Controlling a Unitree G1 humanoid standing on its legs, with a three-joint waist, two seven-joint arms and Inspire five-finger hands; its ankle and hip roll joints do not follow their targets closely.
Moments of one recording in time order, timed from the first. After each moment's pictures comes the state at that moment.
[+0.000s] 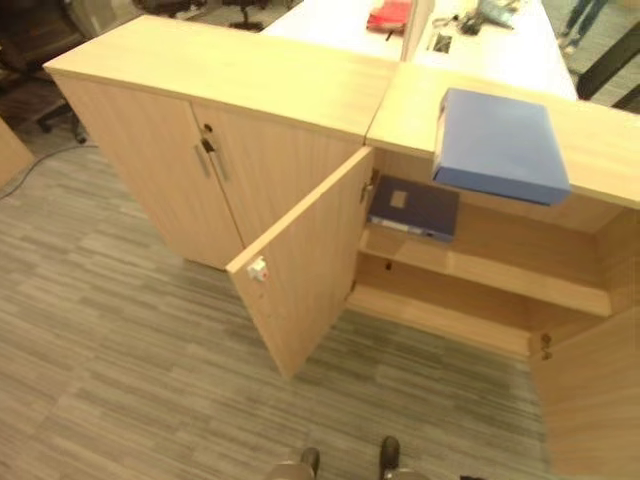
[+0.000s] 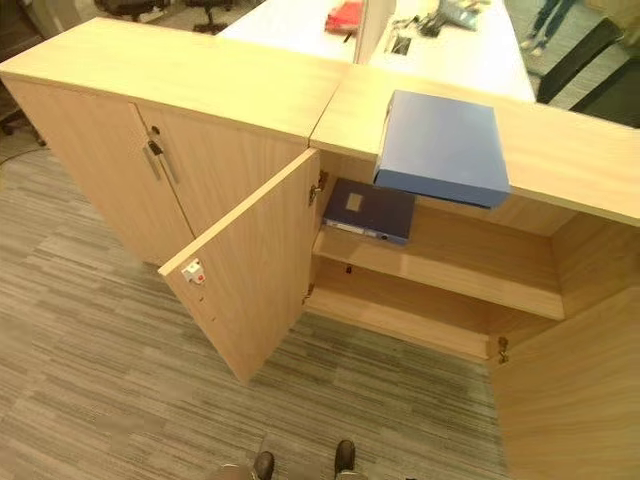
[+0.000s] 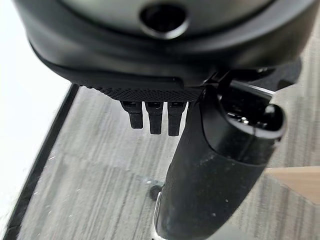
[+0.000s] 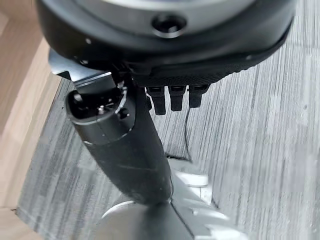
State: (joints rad) left arm 0.05 0.26 -0.10 1.32 -0.14 -0.01 0.07; right arm -0.02 -0.24 0.18 1.34 0.25 0.01 -0.03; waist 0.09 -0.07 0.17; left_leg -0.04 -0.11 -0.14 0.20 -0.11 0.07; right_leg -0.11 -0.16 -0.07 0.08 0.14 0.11
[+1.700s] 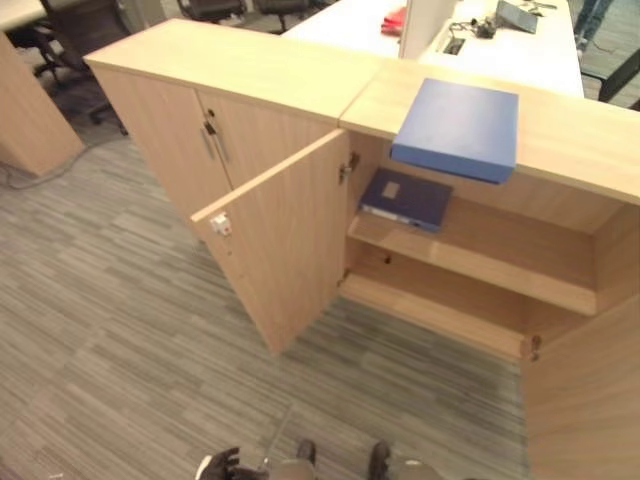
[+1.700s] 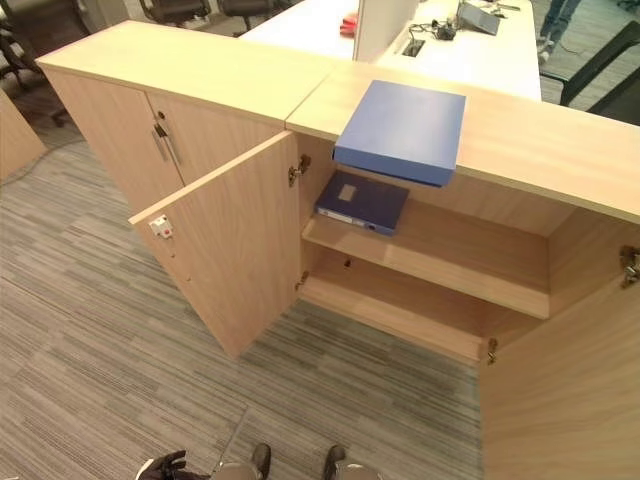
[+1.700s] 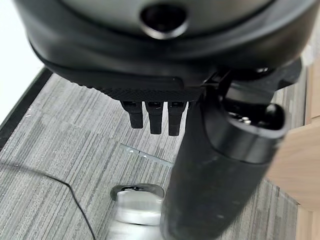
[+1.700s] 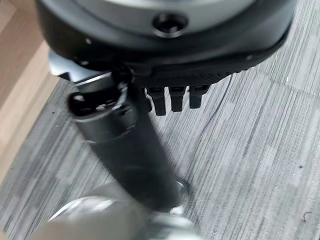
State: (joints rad) left arm 0.01 0.30 -0.13 1.24 -0.15 -0.04 0.10; right arm -0.02 -0.24 0.23 1.33 0.22 0.00 -0.03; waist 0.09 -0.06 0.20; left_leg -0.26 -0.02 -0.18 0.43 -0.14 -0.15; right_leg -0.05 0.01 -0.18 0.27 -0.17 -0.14
